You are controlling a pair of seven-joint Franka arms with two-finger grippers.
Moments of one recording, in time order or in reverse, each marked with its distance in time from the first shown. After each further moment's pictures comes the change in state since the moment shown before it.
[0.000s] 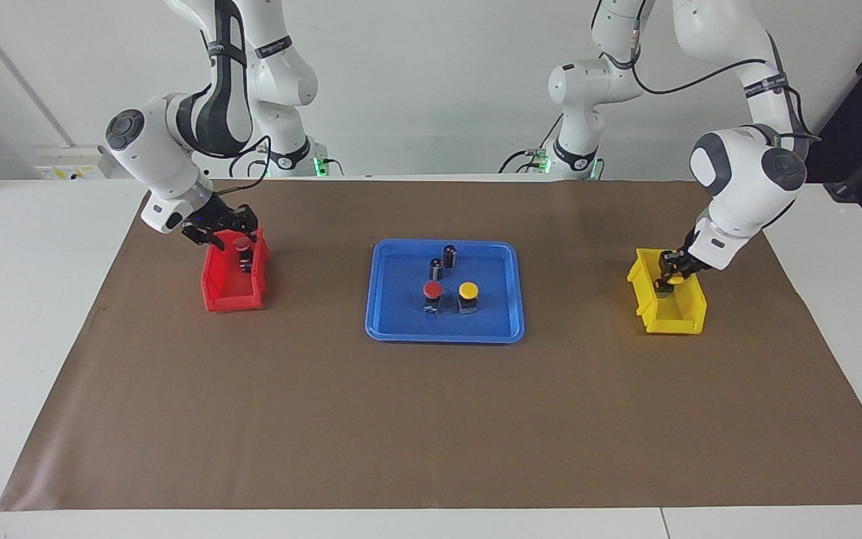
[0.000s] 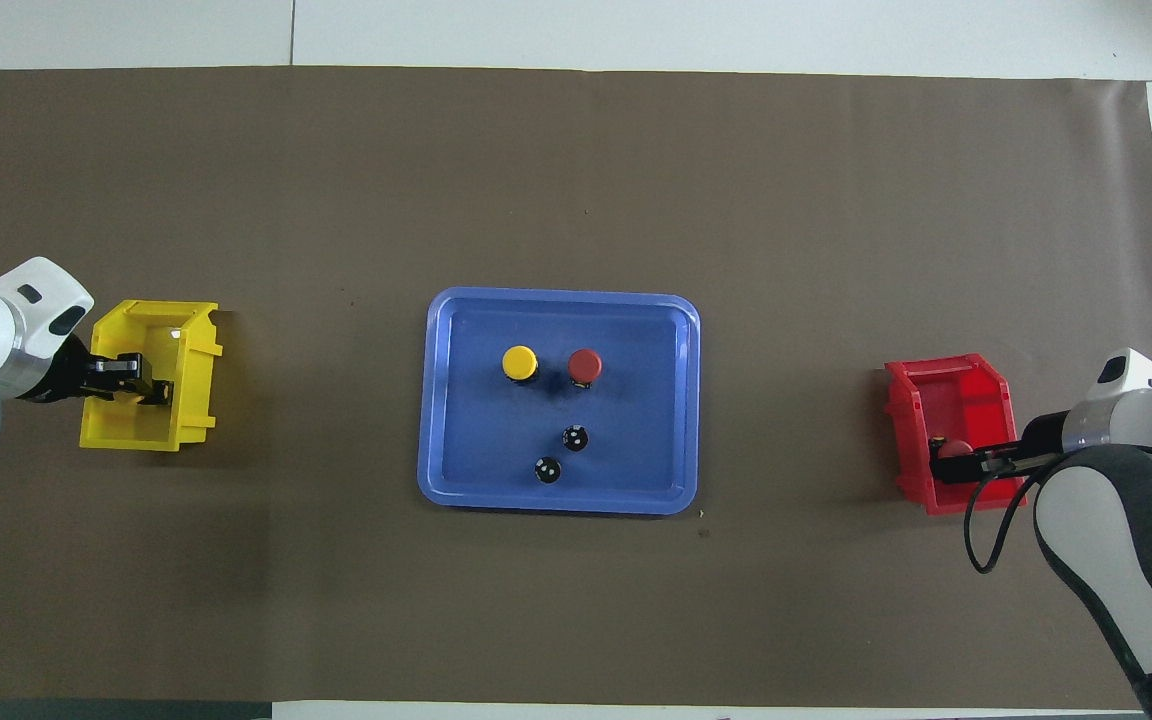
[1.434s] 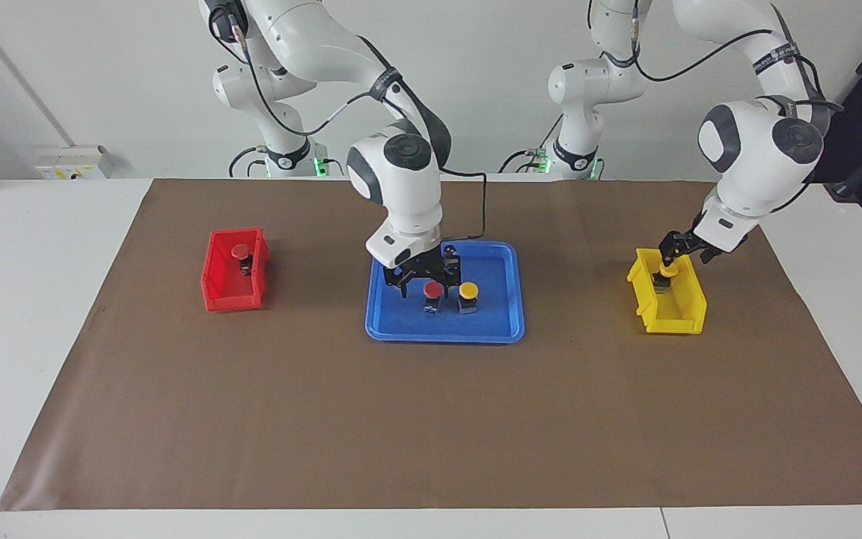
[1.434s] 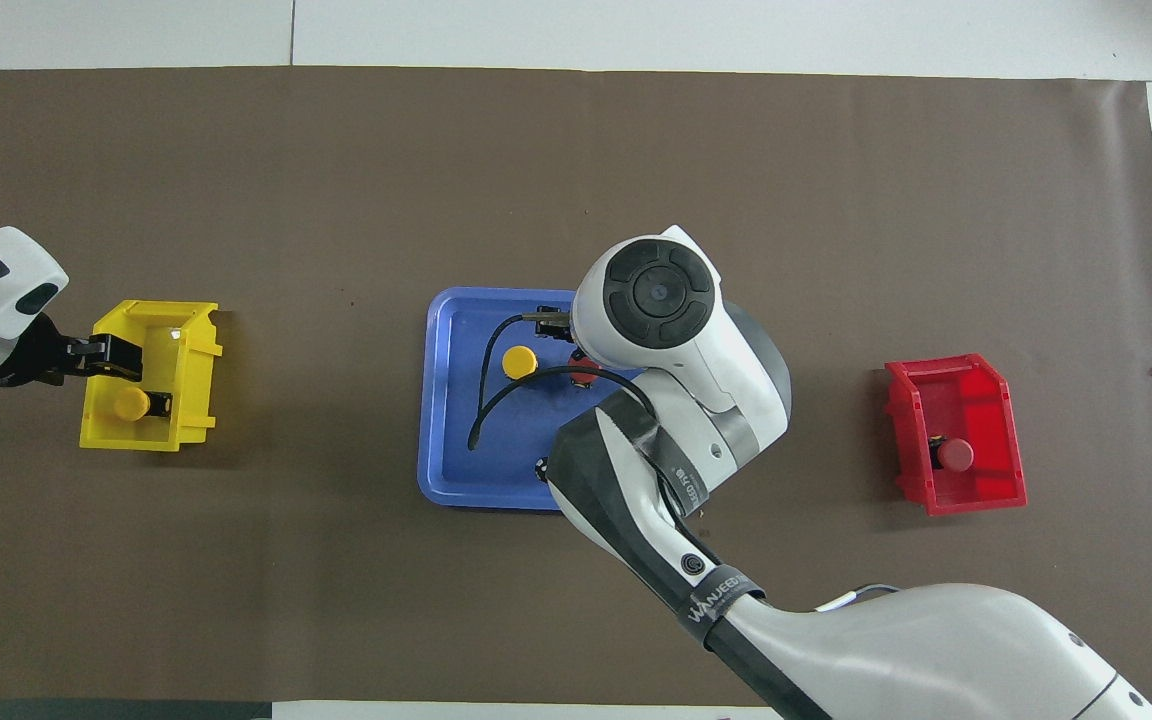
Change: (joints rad) left arm -0.056 -0.046 -0.023 0.138 0.039 -0.168 -0.056; right arm 0.746 0.595 0.023 0.714 -0.308 0.130 1.165
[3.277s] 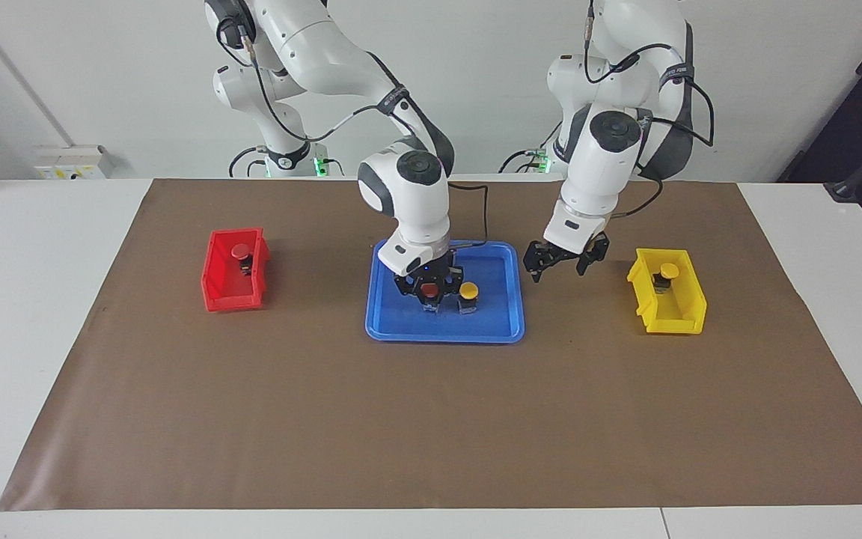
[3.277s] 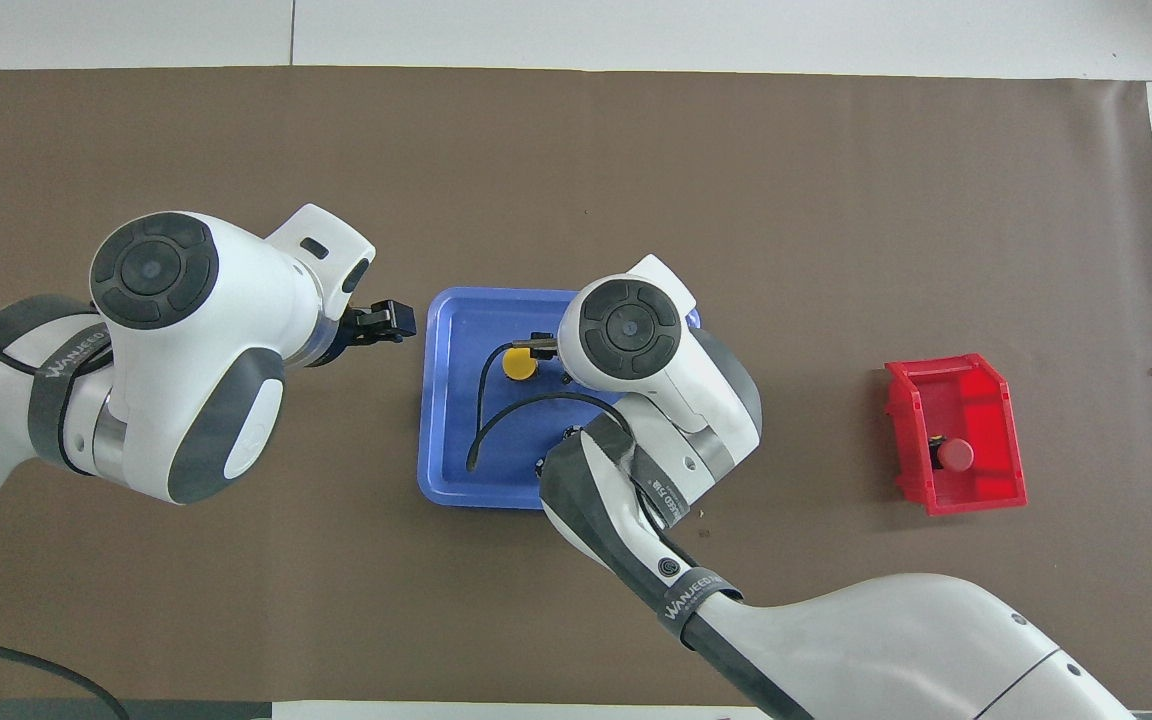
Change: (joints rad) left arm -0.419 0.080 -0.012 0.062 -0.048 0.145 -0.511; right arm 0.008 0.017 -0.006 -0.053 -0.017 0.063 -0.010
